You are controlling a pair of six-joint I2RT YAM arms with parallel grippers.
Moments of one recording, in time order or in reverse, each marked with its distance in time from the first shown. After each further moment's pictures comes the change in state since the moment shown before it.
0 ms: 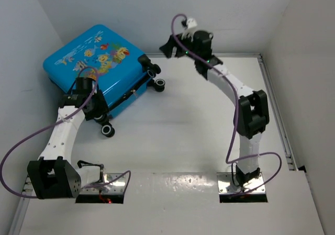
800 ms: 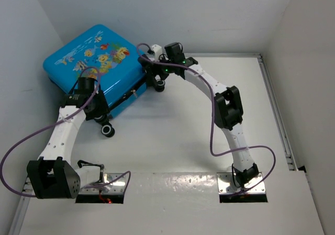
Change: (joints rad) left arm -0.031 -0.004 -0.001 -0.003 -0.041 0.012; right arm 0.064 0.371 0.528 -0.691 -0.214 -0.421
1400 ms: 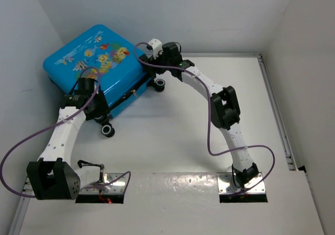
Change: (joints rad) left arm -0.002 -0.011 -0.010 0.010 0.000 0.008; right arm 0.029 0.048 0.006 0.216 0.340 -0.056
